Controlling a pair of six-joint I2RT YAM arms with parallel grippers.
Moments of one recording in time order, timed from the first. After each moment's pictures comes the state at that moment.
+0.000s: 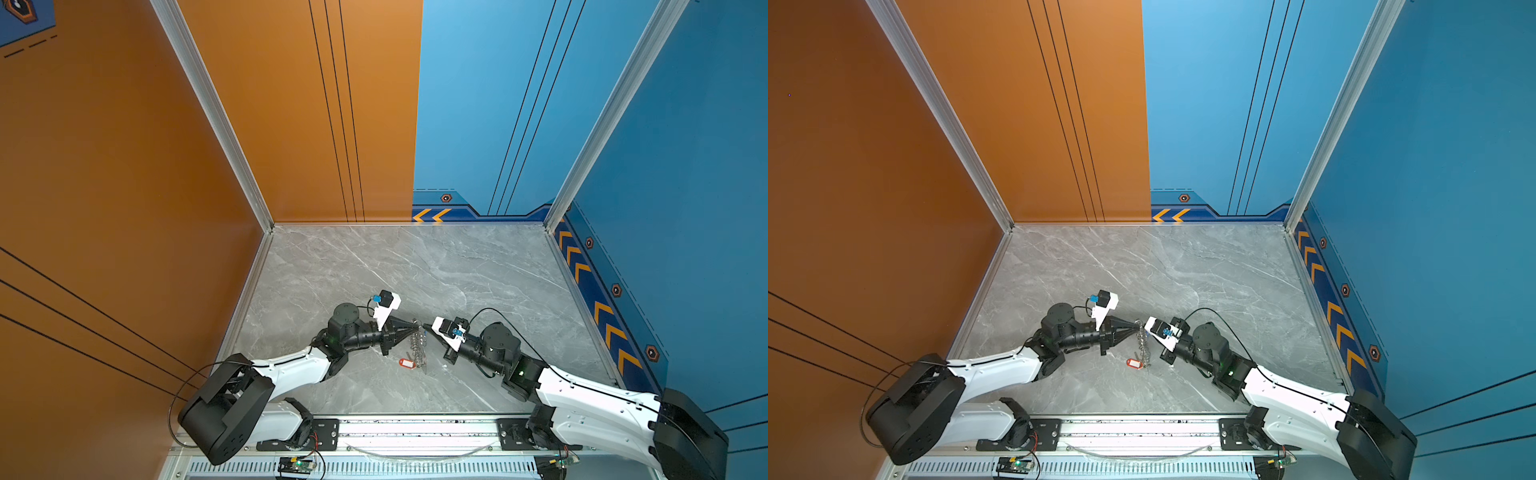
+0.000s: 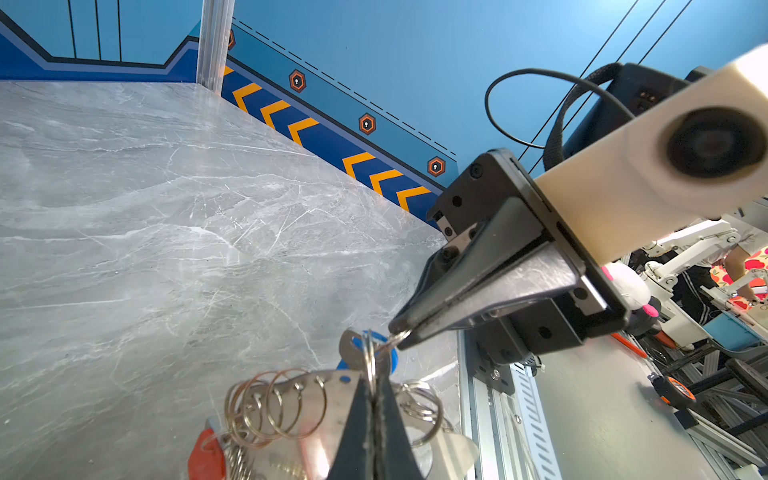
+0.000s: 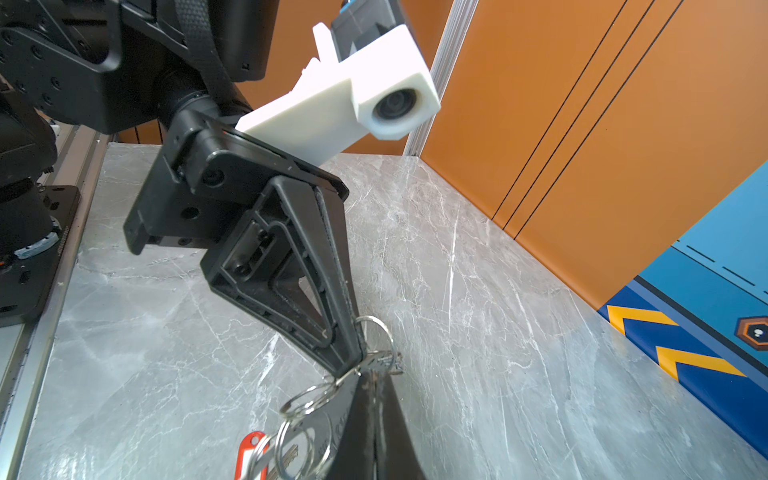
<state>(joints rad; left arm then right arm) -0.62 1.30 0.39 0.78 0.74 -0.36 0.89 1.00 0.35 0.49 -0.10 -0.30</state>
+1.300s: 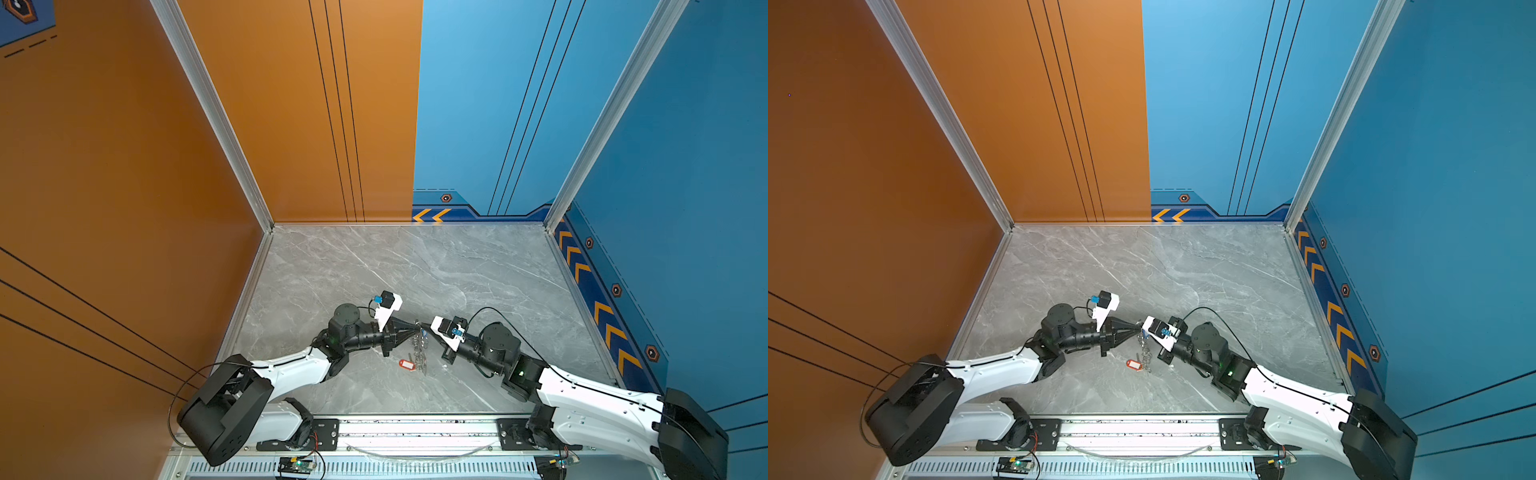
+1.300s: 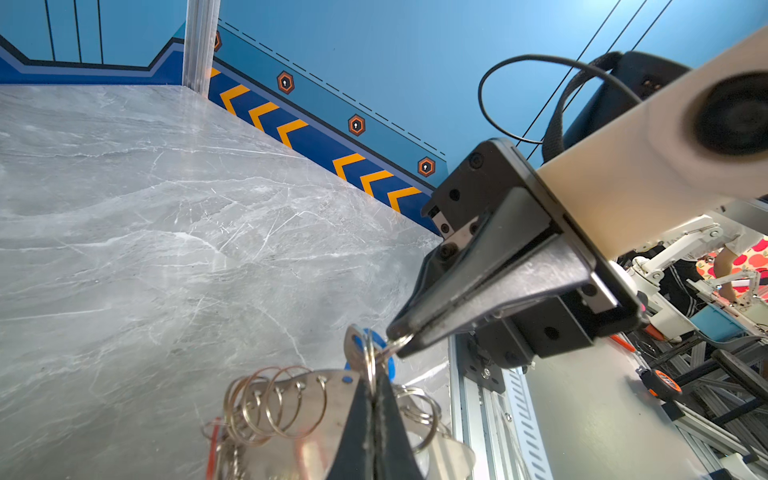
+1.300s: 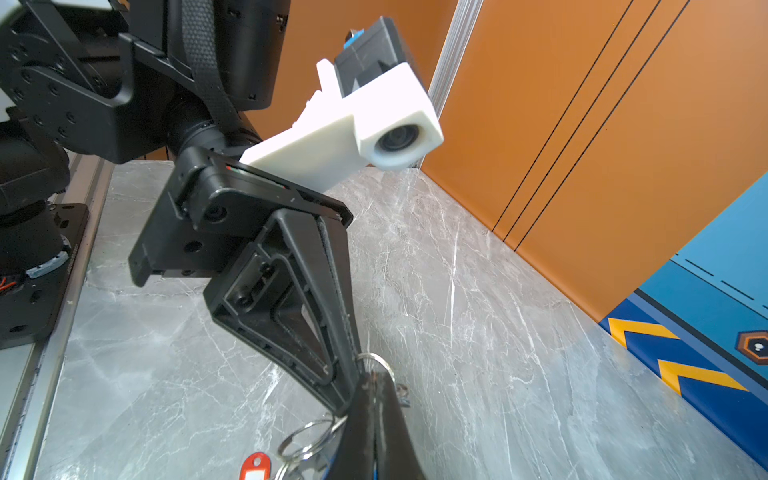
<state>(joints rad) -0.64 1.29 0.39 0.79 0.75 -0.37 0.92 0.99 0.37 0.48 -0.09 -0.29</state>
